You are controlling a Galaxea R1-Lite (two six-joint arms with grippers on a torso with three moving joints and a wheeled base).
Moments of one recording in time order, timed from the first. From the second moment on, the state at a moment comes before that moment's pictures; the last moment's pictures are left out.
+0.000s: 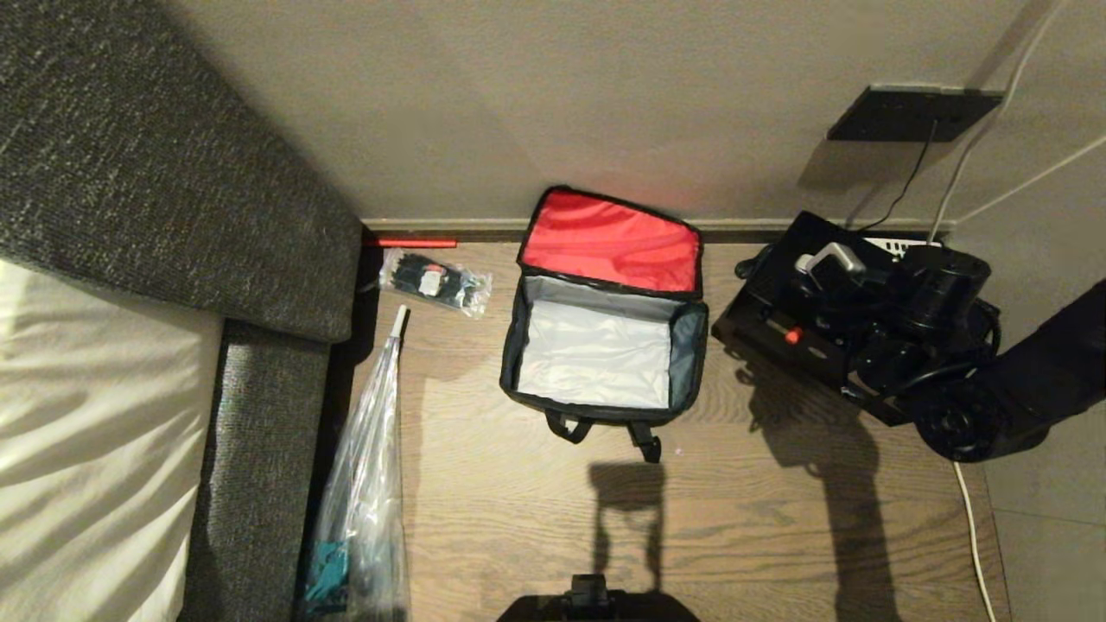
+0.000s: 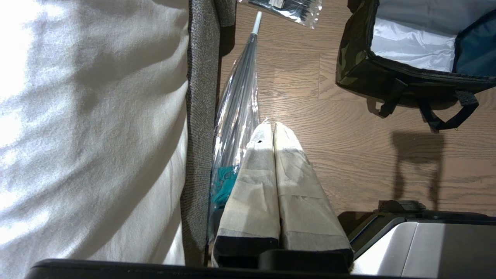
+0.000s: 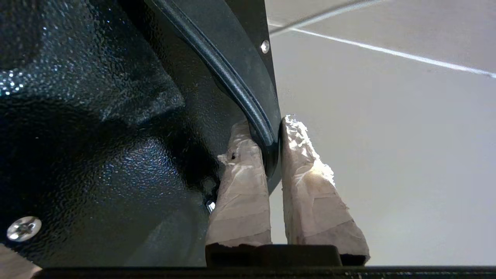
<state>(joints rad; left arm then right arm) 0.00 0.00 0.00 0.00 0.00 0.00 0.17 2.01 -0.87 -1.26 -0.85 -1.15</state>
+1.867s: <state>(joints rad) 0.00 0.00 0.00 0.00 0.00 0.00 0.14 2.36 -1.10 -1.24 -0.85 -1.13</state>
